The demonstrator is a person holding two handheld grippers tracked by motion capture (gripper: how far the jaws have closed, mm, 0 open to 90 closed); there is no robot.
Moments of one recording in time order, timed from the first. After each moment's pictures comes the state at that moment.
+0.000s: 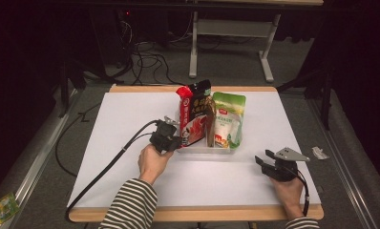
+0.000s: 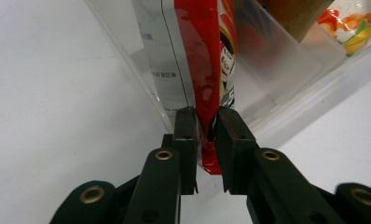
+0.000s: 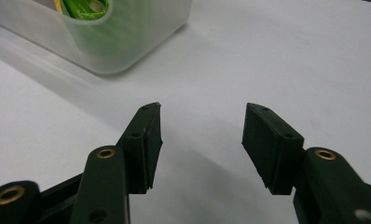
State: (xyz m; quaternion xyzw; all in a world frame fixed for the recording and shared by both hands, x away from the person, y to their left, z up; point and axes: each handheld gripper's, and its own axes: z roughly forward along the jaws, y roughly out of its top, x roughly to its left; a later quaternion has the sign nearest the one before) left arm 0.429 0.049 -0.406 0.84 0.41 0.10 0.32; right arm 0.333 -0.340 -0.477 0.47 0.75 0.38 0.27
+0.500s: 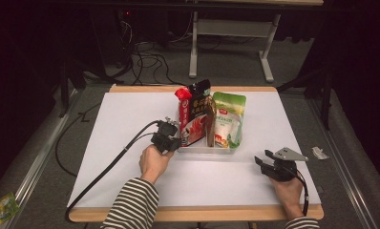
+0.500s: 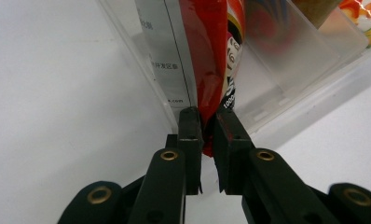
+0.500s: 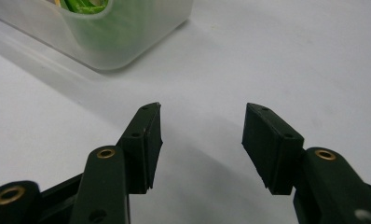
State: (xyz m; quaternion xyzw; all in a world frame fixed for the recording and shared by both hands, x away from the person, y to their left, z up) left arm 0.431 0.046 -0.411 0.85 0.43 0.10 0.31; right arm 0.334 -0.338 -0.477 0.46 0.75 0.37 0.28
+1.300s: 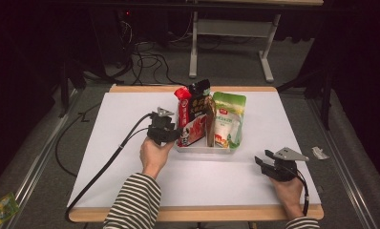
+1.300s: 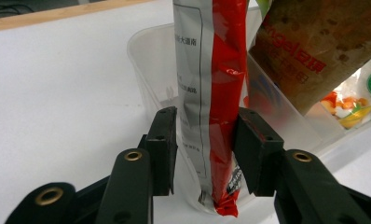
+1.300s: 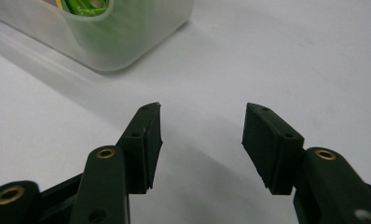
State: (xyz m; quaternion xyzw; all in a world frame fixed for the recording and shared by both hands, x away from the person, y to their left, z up) left arm 0.439 0.056 -0.389 0.79 0.45 0.14 0.40; right arm 0.334 -0.339 -0.477 0.47 0.75 0.38 0.27
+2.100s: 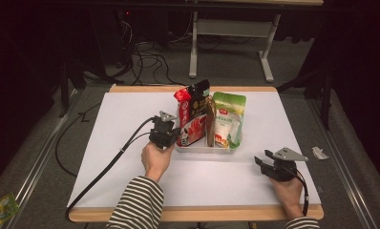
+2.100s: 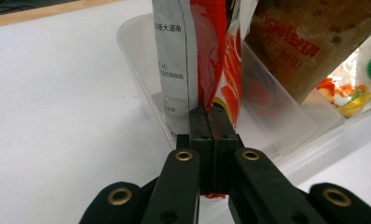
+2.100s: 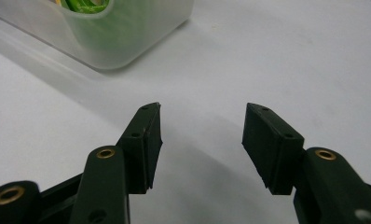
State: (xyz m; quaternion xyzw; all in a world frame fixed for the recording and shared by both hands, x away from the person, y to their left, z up) left arm 0.426 0.050 -0.394 0.79 0.45 0.15 0.39; right arm 0.334 -0.338 -0.477 0.47 0.75 0.37 0.27
